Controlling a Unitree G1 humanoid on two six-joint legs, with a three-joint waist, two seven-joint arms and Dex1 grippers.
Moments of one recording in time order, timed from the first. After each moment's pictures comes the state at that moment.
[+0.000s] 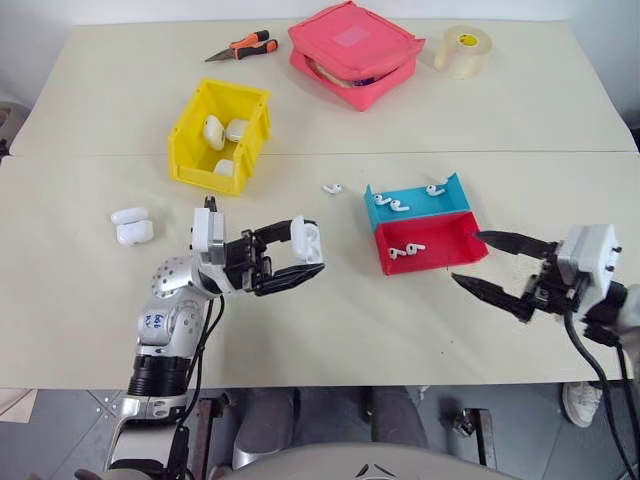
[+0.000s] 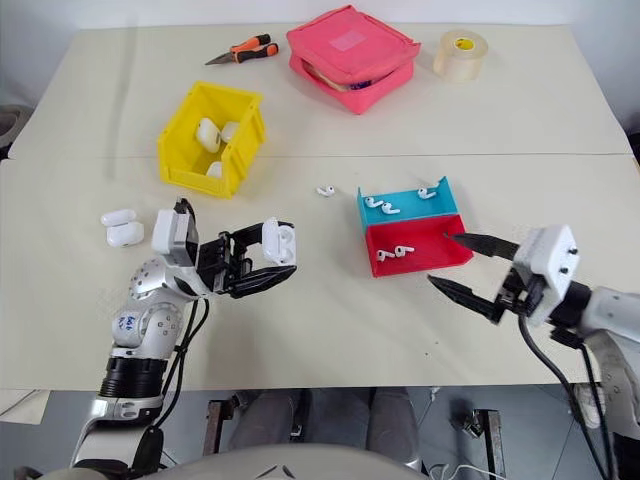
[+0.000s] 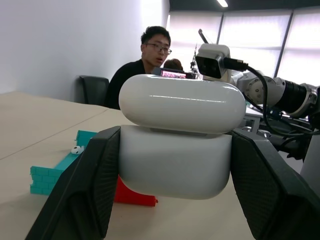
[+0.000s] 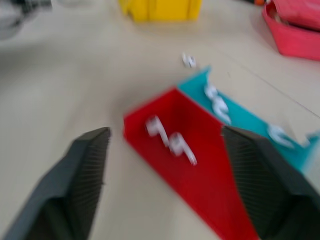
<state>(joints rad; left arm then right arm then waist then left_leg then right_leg) -0.29 0.32 0.05 -0.03 -0.63 0.12 -1.22 0.16 -0.82 -0.43 -0.35 0.55 0.21 1.07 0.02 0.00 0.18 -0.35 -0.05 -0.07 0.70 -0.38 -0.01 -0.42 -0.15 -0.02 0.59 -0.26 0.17</state>
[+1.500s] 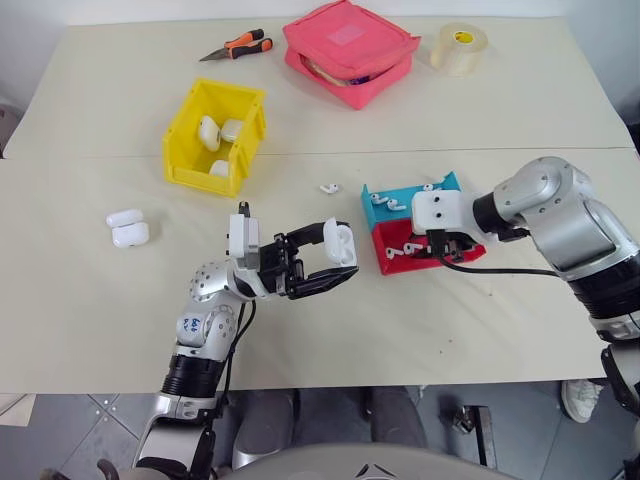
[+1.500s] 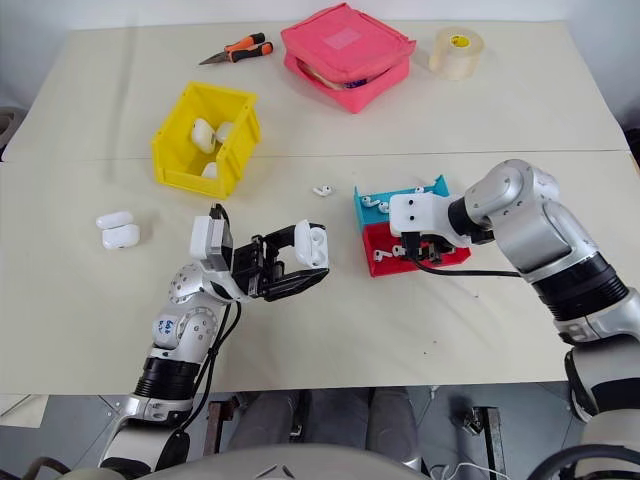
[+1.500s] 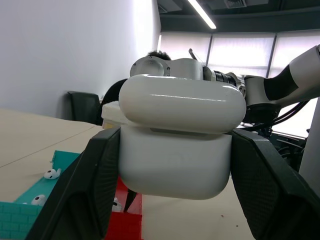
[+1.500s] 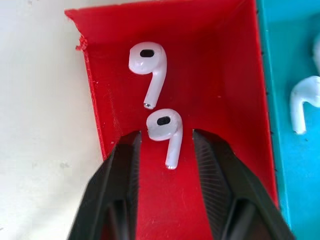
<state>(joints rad) -0.30 0.18 -0.06 0.01 -0.60 0.04 -1.16 -0.83 -0.88 0.50 0.04 -0.08 0.42 1.34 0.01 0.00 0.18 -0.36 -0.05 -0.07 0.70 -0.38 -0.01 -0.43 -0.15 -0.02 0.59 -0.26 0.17</state>
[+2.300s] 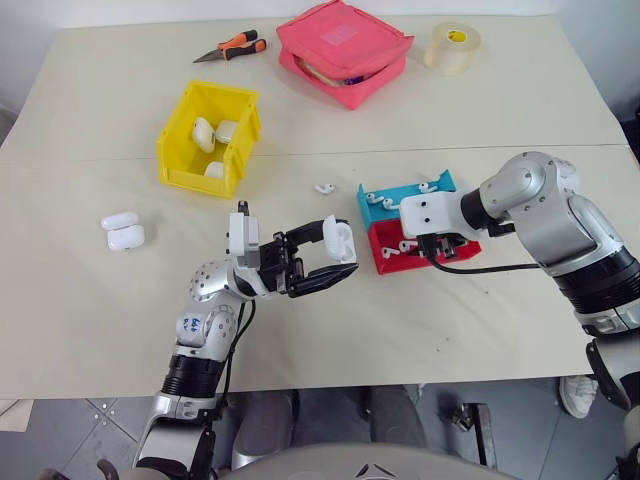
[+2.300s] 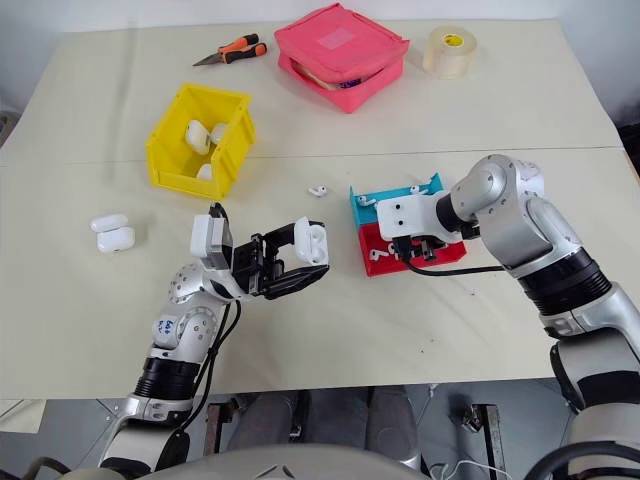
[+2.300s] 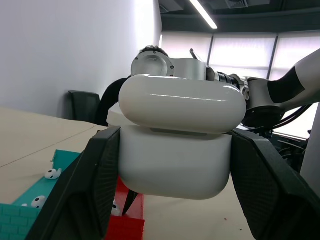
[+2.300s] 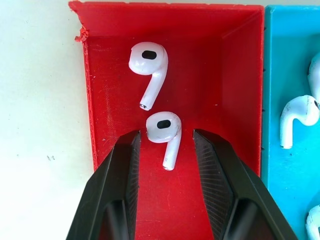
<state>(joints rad) -0.30 0.18 -0.06 0.01 -0.60 0.04 -1.14 -0.84 -0.83 0.50 0.05 -0.20 0.34 1.39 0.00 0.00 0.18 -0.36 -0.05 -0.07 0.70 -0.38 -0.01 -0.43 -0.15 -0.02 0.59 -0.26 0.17</state>
